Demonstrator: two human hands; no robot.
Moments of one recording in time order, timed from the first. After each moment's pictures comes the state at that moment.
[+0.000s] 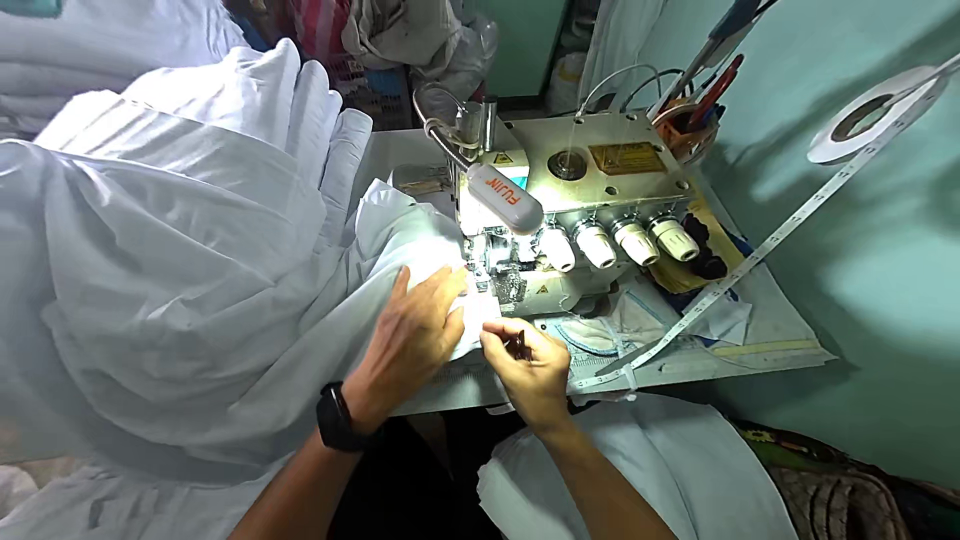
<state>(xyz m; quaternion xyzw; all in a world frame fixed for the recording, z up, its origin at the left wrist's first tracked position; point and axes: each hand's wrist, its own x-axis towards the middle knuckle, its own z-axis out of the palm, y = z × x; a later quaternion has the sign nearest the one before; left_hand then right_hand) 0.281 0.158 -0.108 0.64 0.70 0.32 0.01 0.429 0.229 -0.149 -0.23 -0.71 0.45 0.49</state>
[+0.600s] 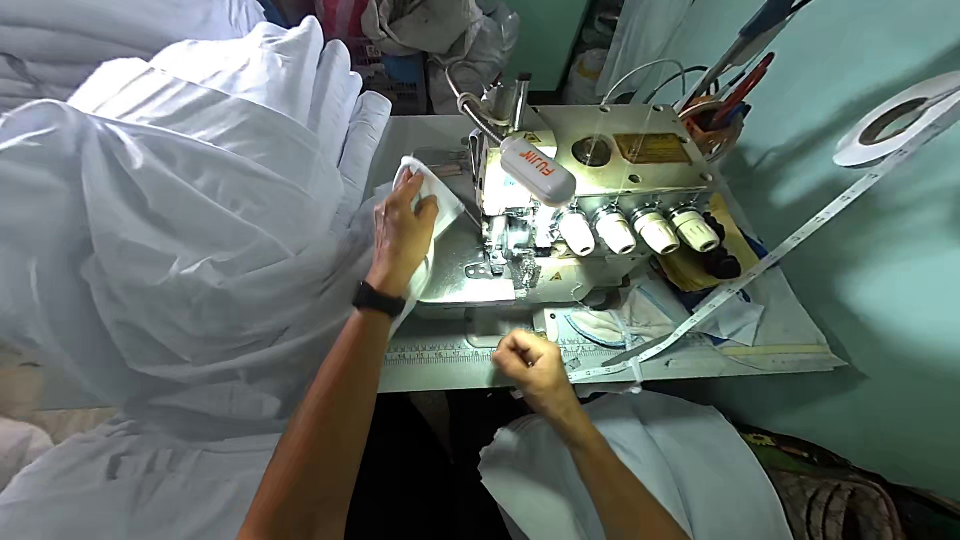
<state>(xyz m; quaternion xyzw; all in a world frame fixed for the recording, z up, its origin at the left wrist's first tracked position) 0.223 0.216 -0.096 0.40 0.81 0.42 0.10 0.460 0.227 -0.166 -0.24 -0.74 0.56 0.30</state>
